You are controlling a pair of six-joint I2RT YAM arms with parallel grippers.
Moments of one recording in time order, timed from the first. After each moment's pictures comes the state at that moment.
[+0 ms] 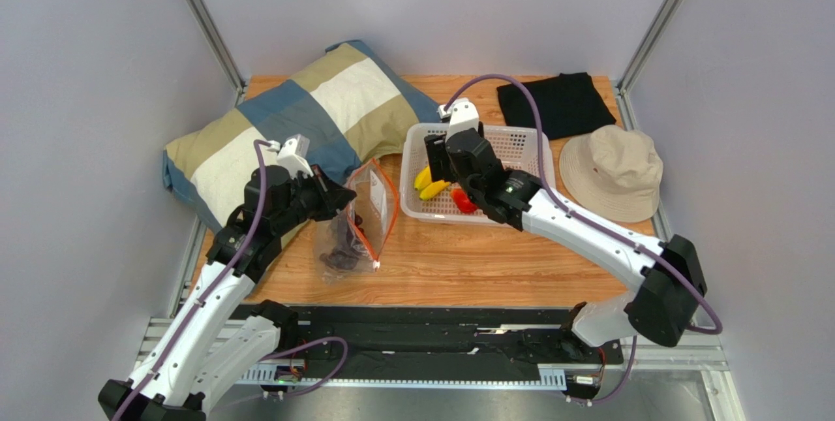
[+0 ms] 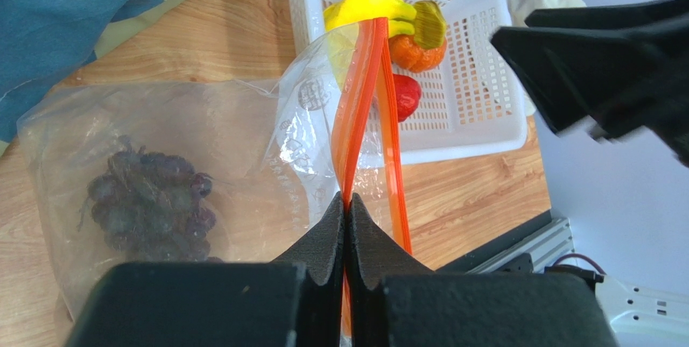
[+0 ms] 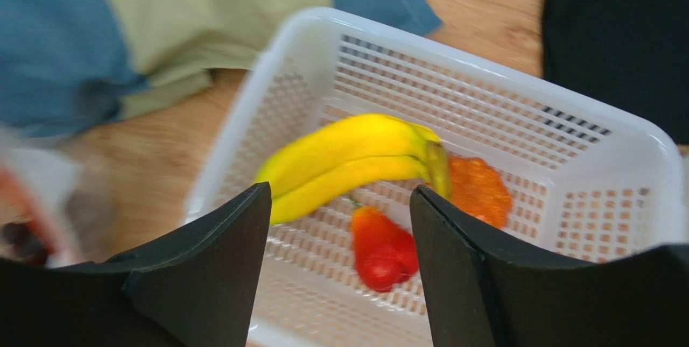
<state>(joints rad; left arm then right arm) -0.38 0.75 0.77 -0.43 0.19 -0.64 0.83 1.43 1.16 -0.21 0.51 0.20</state>
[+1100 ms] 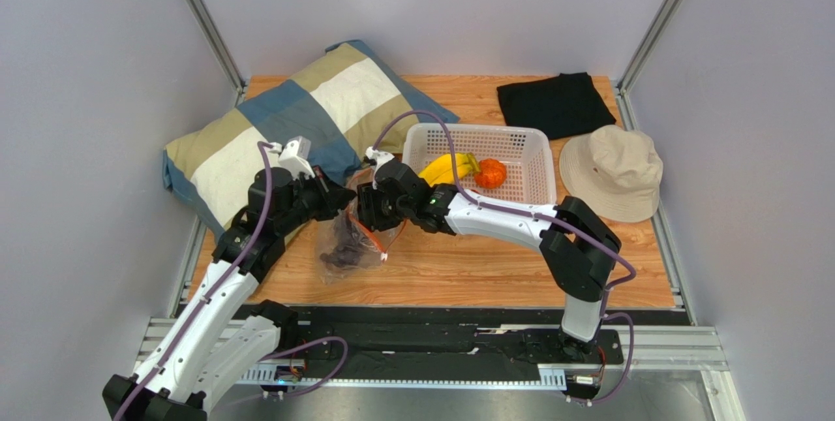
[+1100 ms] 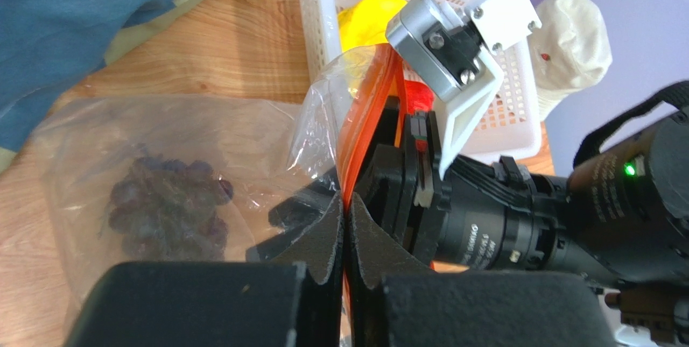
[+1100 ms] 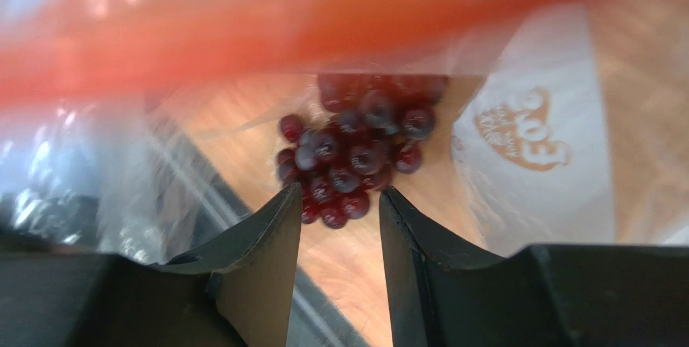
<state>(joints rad) -0.37 0.75 0.72 -0.35 0.19 -0.63 1.01 1.83 1.32 -0.13 -0.10 0.66</state>
